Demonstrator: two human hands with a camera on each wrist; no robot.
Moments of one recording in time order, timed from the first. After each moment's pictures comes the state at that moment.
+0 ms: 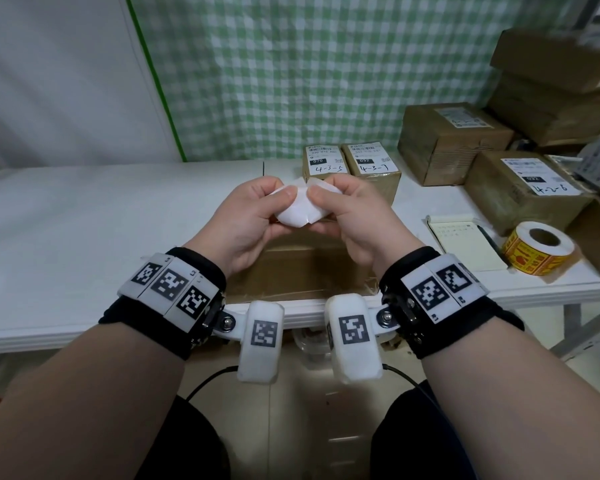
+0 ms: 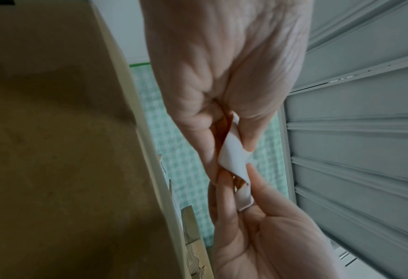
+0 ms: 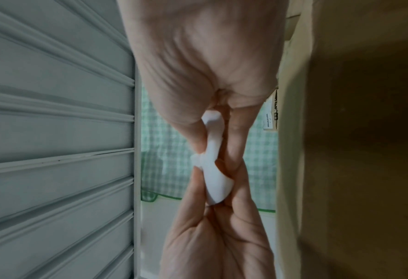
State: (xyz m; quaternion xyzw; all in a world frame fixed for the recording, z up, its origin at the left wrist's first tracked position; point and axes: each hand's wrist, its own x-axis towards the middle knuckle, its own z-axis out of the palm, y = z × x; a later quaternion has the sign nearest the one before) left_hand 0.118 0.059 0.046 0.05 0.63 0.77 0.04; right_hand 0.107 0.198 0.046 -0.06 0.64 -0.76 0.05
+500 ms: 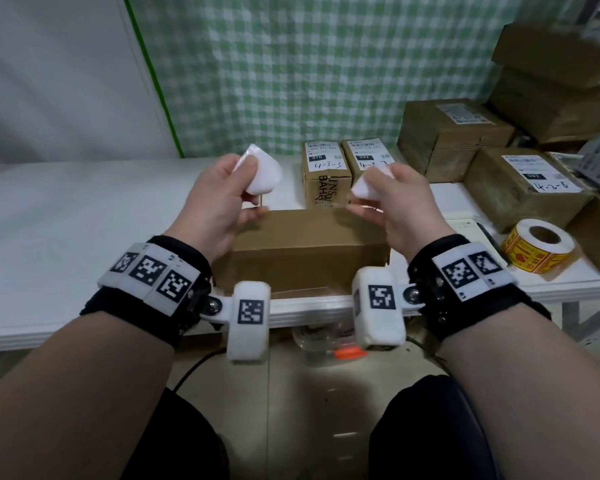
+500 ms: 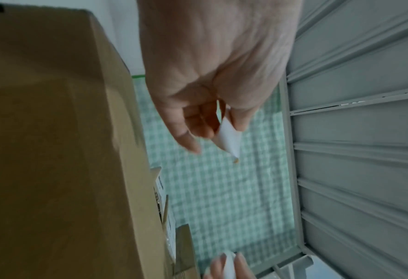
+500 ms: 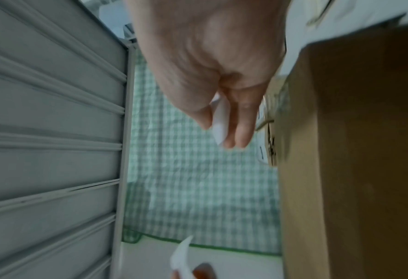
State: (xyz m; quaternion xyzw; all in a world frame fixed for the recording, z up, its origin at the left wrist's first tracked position) left_hand 0.105 0.041 0.051 -0.04 0.65 0.75 -0.07; right_hand 0.091 0.236 0.047 0.06 0.63 -0.77 -0.06
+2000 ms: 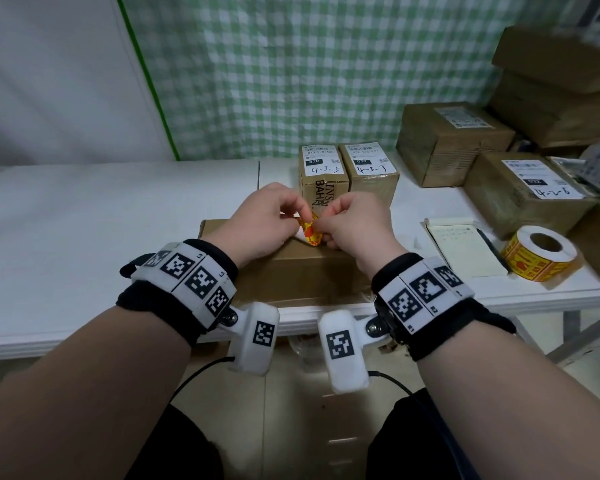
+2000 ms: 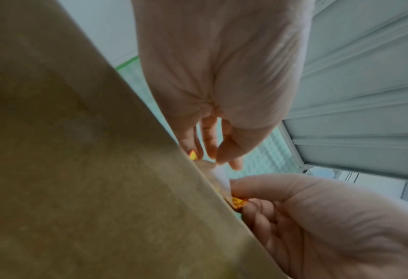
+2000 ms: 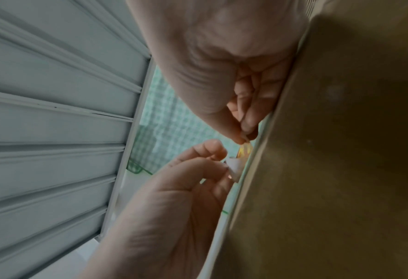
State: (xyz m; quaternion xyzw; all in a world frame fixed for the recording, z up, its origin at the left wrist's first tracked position) left_hand 0.088 0.067 0.033 0.15 0.90 0.40 -0.06; right_hand 0.078 0.206 0.022 0.05 0.86 -0.50 -0.05
